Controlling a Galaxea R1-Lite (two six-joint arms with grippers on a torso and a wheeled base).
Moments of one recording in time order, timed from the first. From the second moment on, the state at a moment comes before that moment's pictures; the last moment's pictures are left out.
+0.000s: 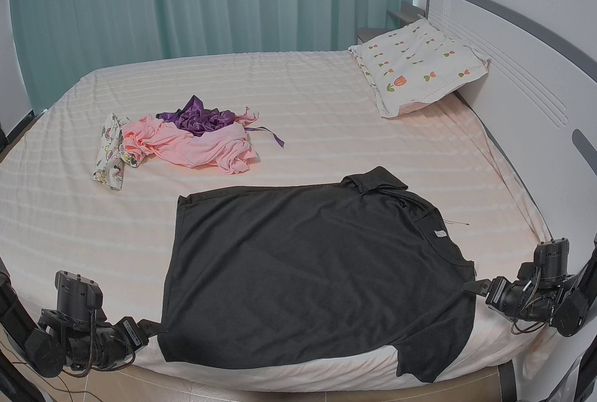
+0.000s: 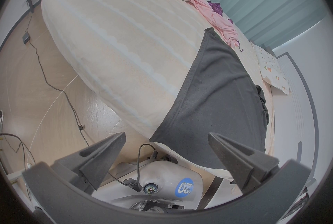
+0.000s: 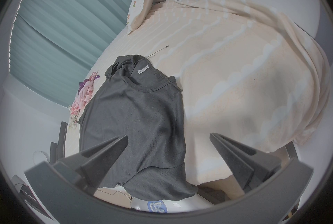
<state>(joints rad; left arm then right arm) -0.14 1.72 -0.03 -0.76 -0.07 -0.82 0.02 1.92 -0.10 -1.06 0.17 0.63</state>
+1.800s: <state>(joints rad) -0.14 1.70 -0.03 -0.76 -0.08 -0.84 0.11 1.82 -0.28 -1.04 0.11 0.65</state>
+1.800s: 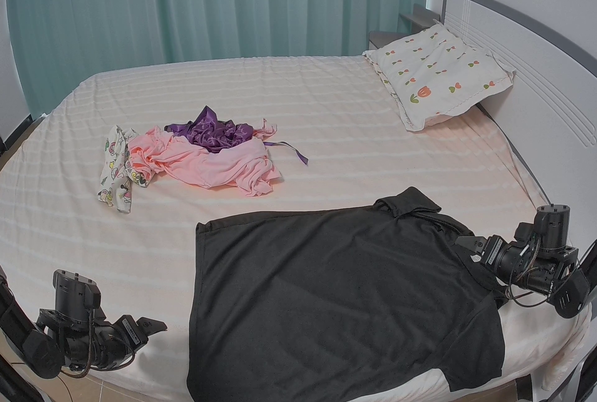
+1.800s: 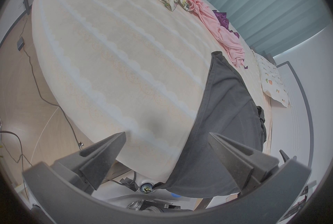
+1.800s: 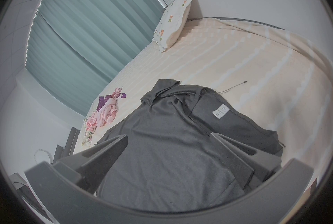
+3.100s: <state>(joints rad) -0.16 1.70 -0.03 -0.80 -0.12 -0.93 0.30 2.41 -1.30 -0.63 0.02 0.85</state>
